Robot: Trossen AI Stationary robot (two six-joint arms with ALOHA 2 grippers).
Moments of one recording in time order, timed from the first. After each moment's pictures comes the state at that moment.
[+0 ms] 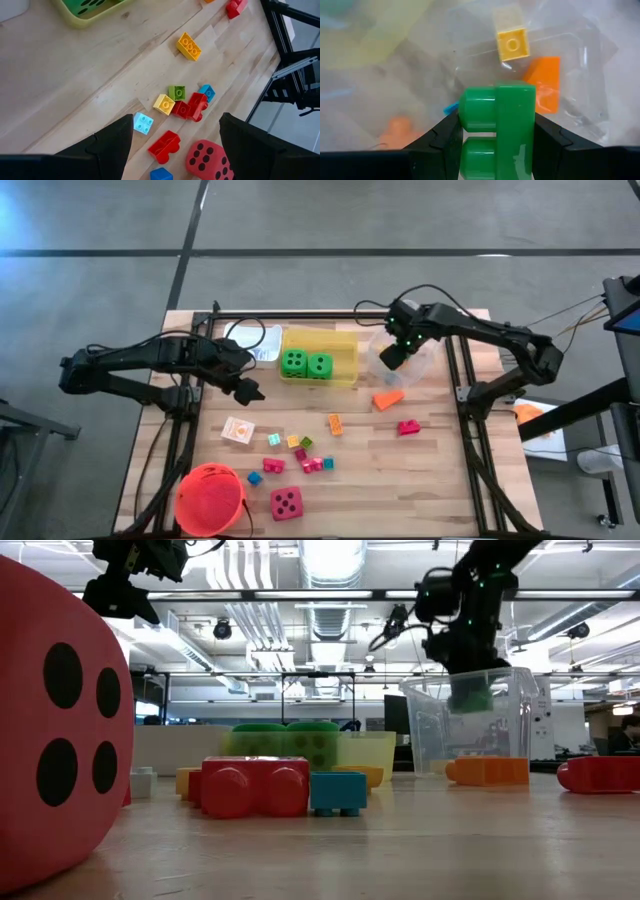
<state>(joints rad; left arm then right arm) 0.09 1.00 1.01 -0.95 0.16 -0.91 -0.58 1.44 1.09 -0.98 -0.01 0.31</state>
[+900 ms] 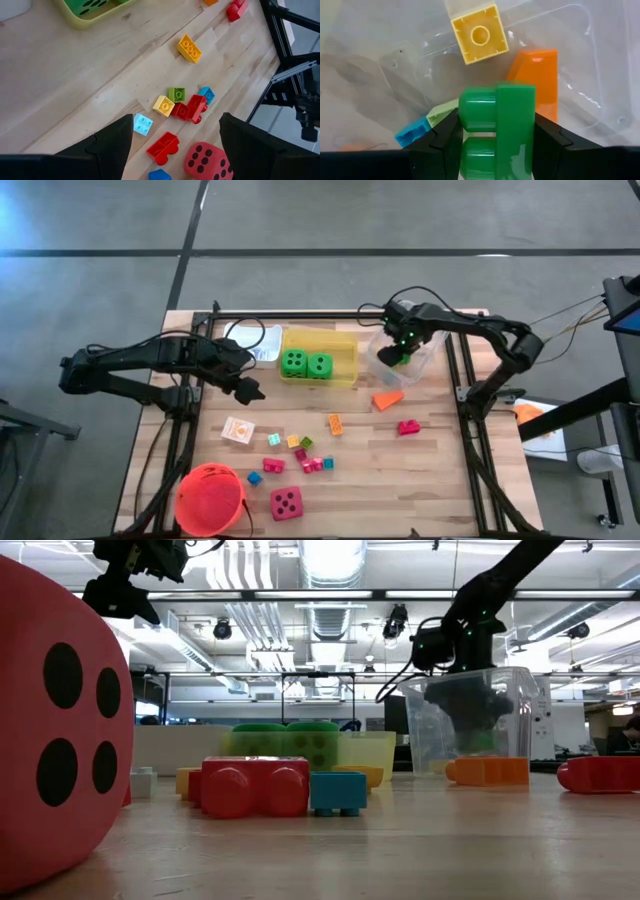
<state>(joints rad) 0.09 1.00 1.01 -0.94 0.15 -0.92 -0.69 1.62 1.03 -0.87 -0.05 0.31</state>
